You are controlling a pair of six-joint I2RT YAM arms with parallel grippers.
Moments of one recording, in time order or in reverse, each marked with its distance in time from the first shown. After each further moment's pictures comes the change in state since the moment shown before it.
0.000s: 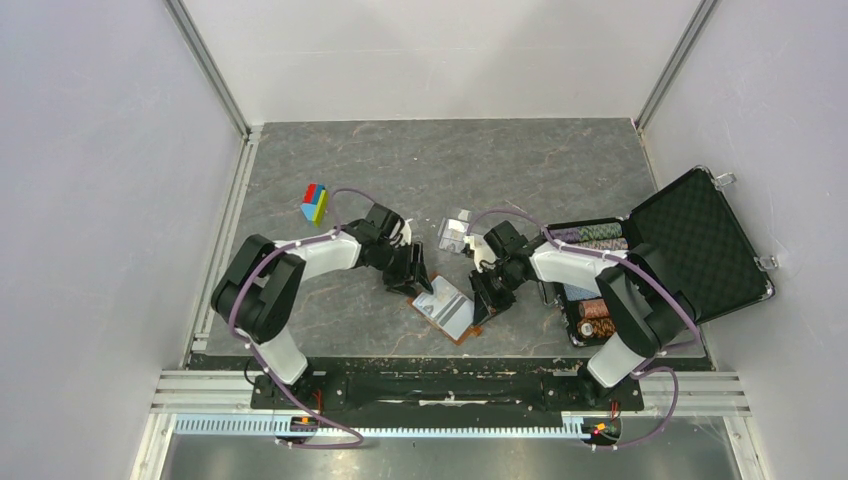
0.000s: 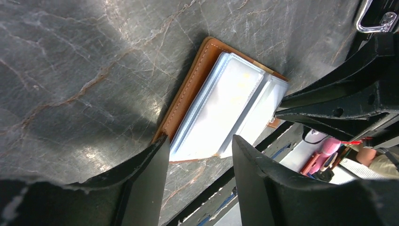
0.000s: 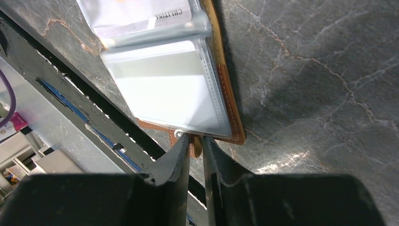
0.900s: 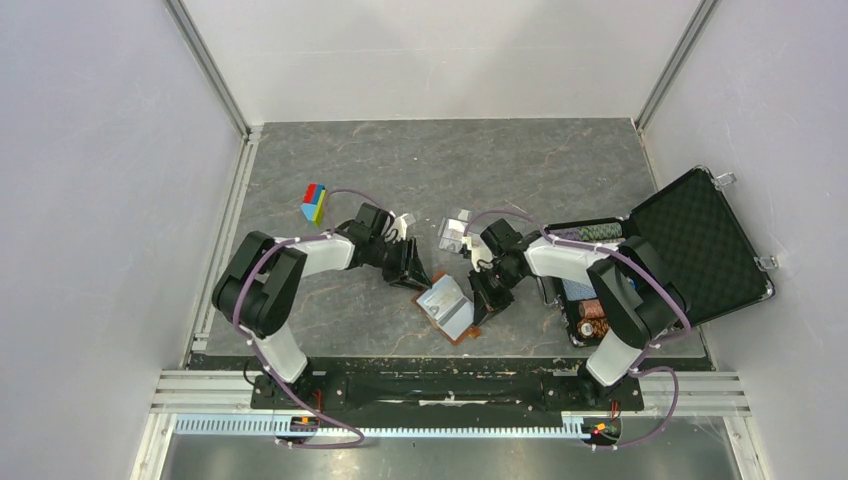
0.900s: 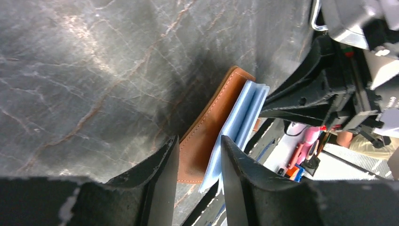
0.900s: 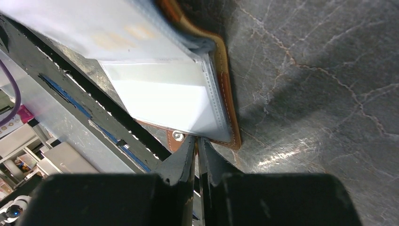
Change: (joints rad) left arm 0.059 0.026 -0.057 0.190 0.161 0.030; right arm -0.002 0.055 0.042 -0.039 -0.017 -0.013
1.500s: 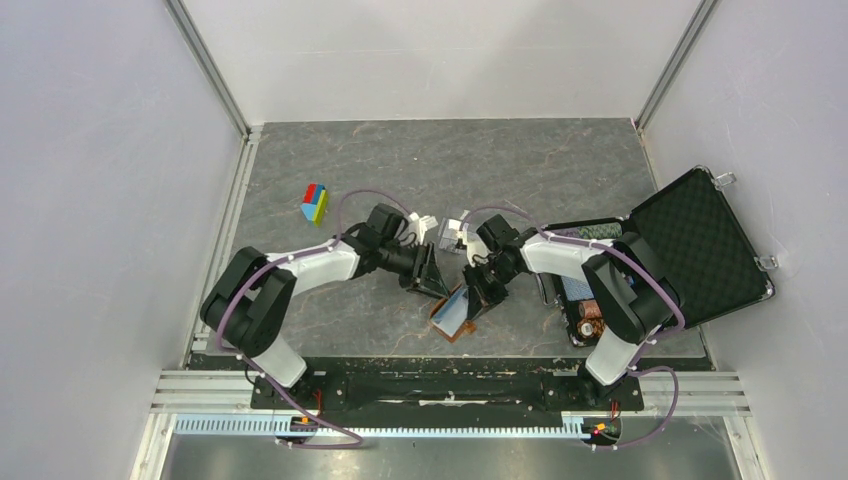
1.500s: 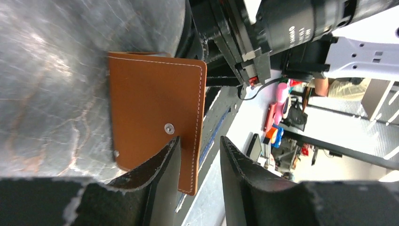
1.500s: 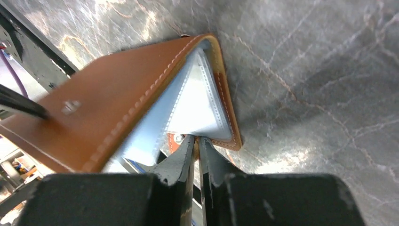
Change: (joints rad) left arm -0.107 -0.127 0.000 0.031 0.165 -0.063; right arm 0.001 0.039 0.042 0.018 -0.013 0.002
